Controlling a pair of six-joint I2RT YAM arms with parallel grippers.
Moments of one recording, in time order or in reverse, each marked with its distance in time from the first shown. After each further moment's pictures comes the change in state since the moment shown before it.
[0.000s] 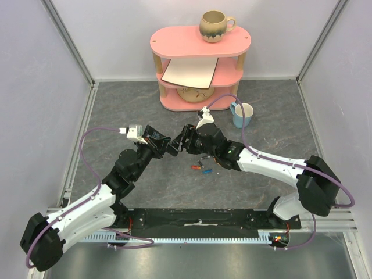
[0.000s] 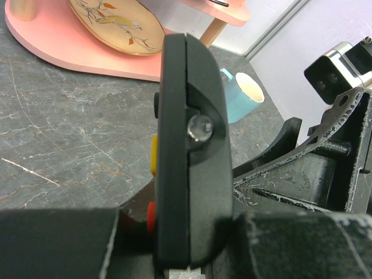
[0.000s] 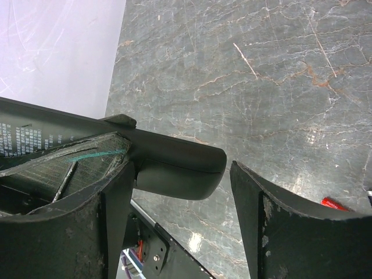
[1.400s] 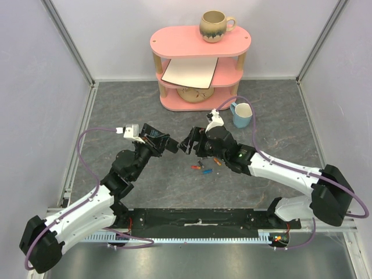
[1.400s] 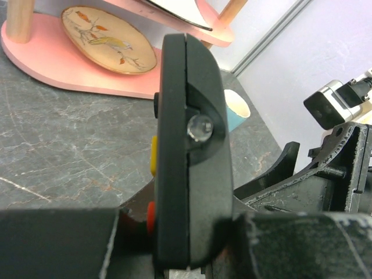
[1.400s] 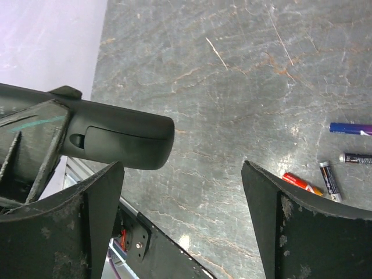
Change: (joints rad) left arm -0.002 -0.027 0.009 0.019 -0.017 0.005; right arm -0.024 -0.119 -0.086 -0.080 0.021 -0.025
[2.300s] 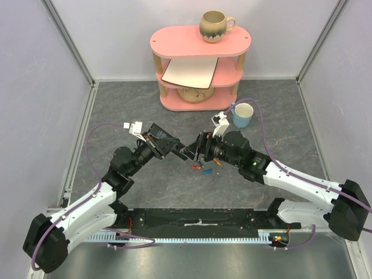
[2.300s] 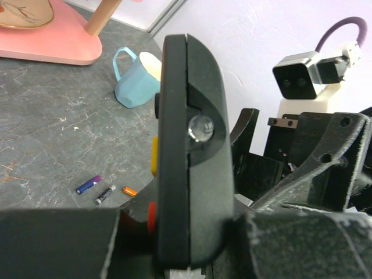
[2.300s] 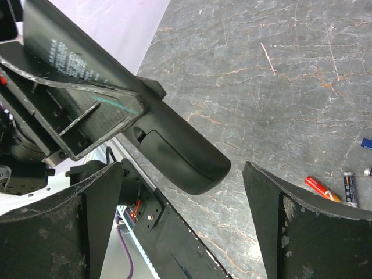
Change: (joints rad) left arm 0.098 0.059 -0.007 0.124 0.418 -0.220; right arm -0.002 -0.219 -0.119 0.106 -0.160 -0.120
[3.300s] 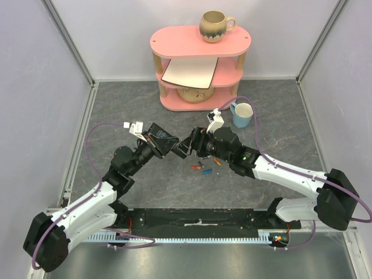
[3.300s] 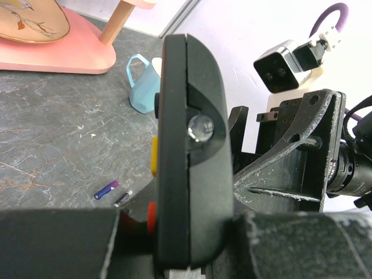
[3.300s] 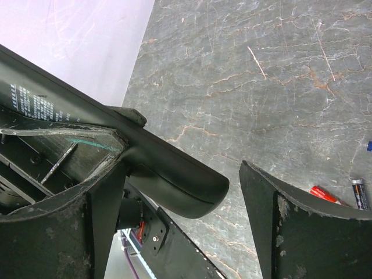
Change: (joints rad) left arm 0.000 0.014 0.000 0.016 -0.011 0.074; right arm 0.000 0.147 0.071 0.020 0.077 0.081
